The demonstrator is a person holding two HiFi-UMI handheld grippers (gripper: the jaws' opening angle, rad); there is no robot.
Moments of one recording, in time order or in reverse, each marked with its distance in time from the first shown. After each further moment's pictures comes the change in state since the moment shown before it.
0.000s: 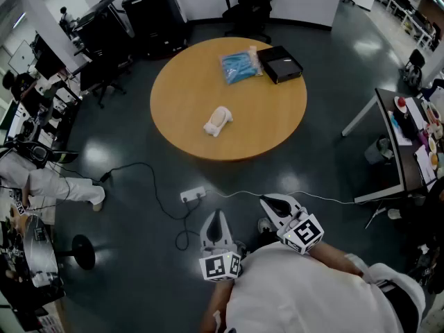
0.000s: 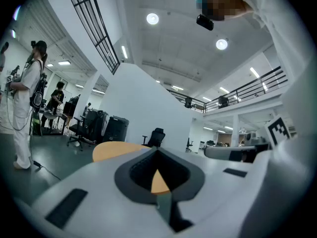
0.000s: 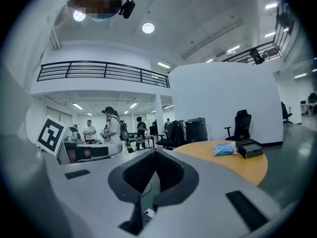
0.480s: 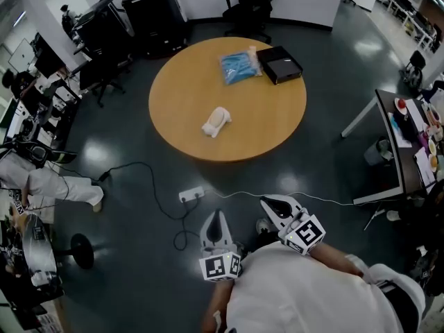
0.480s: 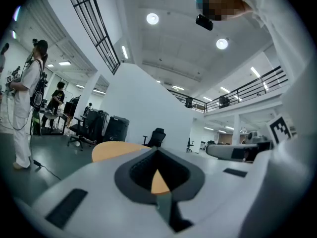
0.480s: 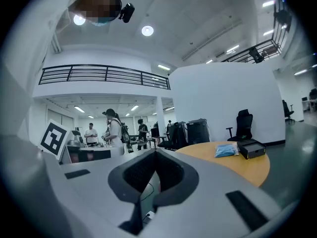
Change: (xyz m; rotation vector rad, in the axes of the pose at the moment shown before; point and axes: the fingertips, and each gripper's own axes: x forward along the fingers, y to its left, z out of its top) left arm 0.009 -0.006 -0.004 0.006 0.001 0.007; right arm -0.005 -0.010 0.003 0.012 -0.019 0.016
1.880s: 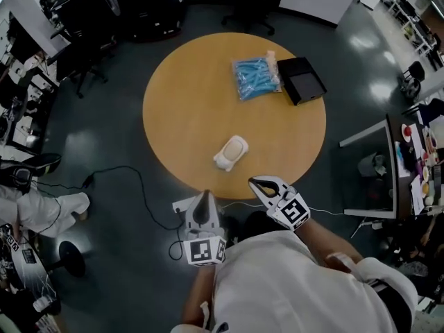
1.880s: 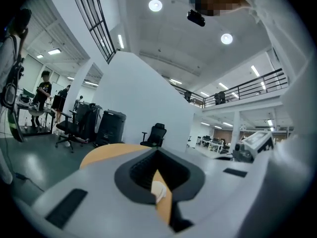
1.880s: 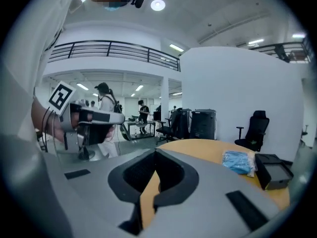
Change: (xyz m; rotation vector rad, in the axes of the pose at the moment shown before) left arm 0.261 0.165 0.047 0.023 0.076 -0.067; right arm 0.283 -0.148 -0.025 -0.158 0.210 0.078
